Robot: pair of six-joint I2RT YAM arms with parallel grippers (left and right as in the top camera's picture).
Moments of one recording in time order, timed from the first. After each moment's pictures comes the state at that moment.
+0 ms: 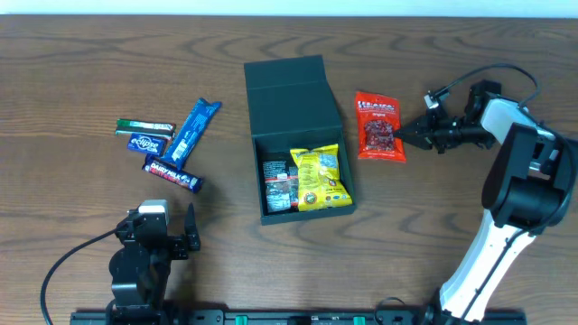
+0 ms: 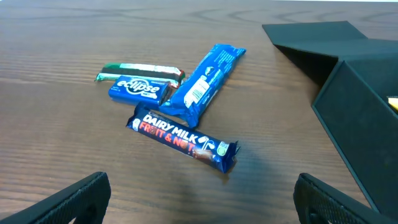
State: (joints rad) left arm 0.02 0.01 0.15 -0.55 0.02 -0.01; right arm -0.28 2.27 1.49 -0.84 -0.90 -0.04
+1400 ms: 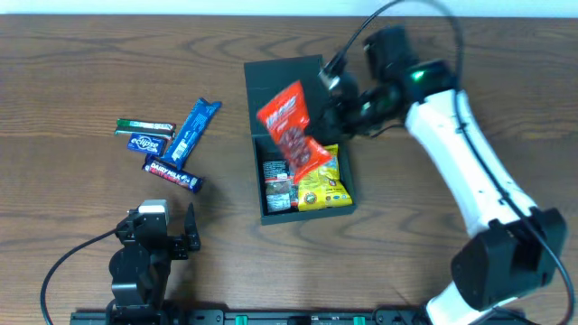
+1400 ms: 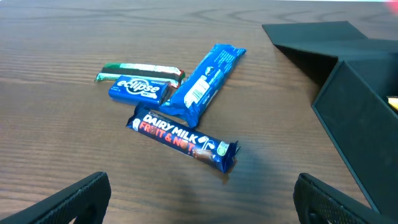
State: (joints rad) left arm 0.02 0.01 0.15 -0.55 0.02 -0.01; right arm 0.33 1.79 1.59 -1.03 -0.80 0.21
